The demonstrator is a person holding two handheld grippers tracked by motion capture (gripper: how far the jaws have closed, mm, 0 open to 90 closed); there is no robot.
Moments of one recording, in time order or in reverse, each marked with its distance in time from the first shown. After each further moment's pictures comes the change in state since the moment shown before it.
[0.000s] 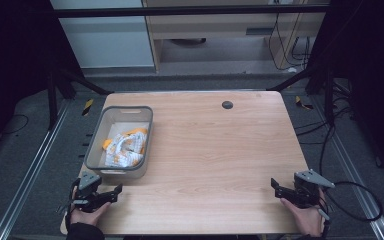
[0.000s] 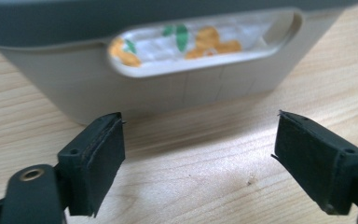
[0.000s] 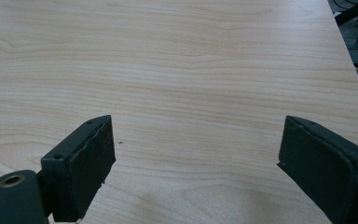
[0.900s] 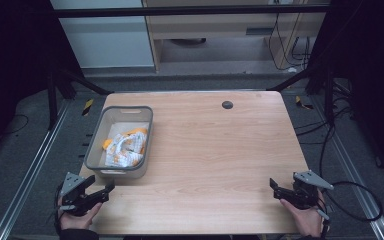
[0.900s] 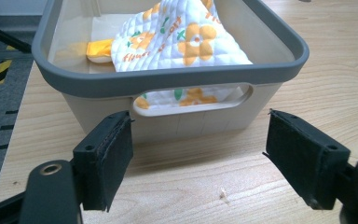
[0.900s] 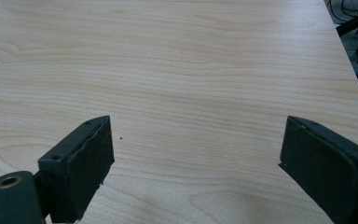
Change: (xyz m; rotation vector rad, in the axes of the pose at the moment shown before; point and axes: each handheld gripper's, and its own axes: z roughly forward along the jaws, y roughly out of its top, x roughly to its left) left arm -0.004 0.011 -0.039 -0.136 -0.008 -0.055; right arm 0.005 -0.001 -0.001 -0.033 0.003 -0.024
